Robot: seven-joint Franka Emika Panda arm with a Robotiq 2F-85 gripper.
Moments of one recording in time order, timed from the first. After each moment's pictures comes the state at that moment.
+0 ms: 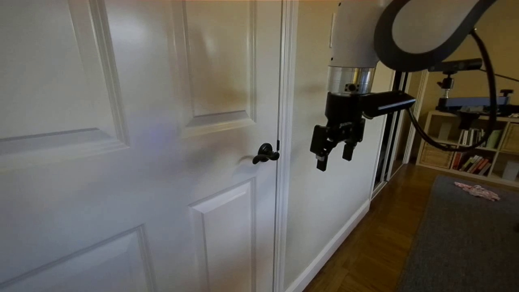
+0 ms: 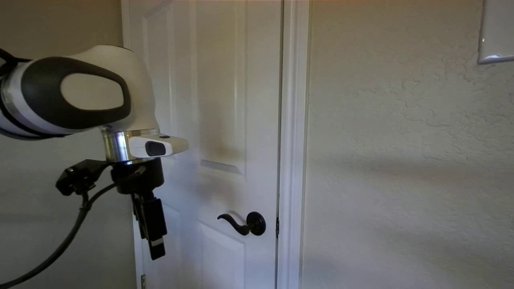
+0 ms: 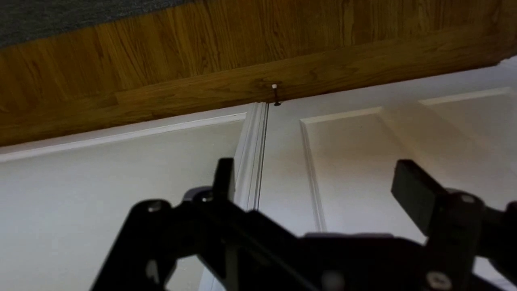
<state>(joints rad) 0.03 0.23 0.08 -2.10 -0.17 2.42 0.47</state>
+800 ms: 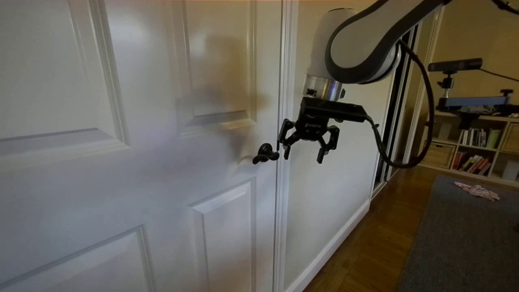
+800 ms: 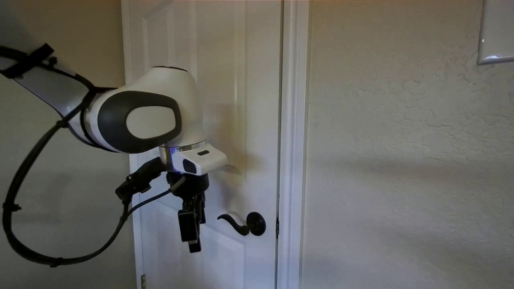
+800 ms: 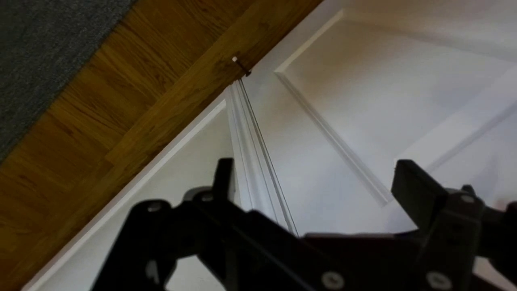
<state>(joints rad) 0.07 0.45 -0.02 -1.85 0.05 2.50 0.80</state>
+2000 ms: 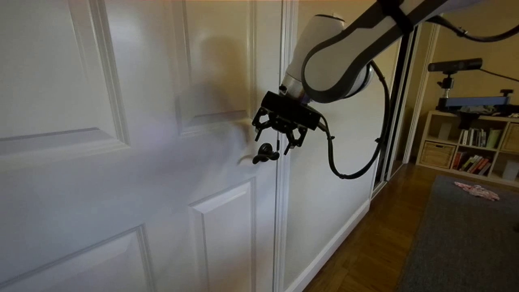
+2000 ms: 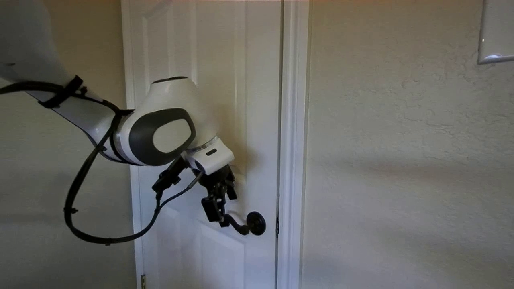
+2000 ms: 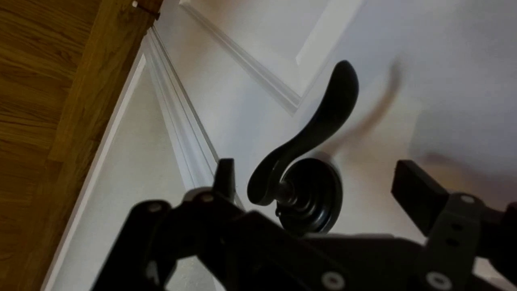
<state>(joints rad) 0.18 0.61 -0.13 -1.67 0.05 2.75 1.13</state>
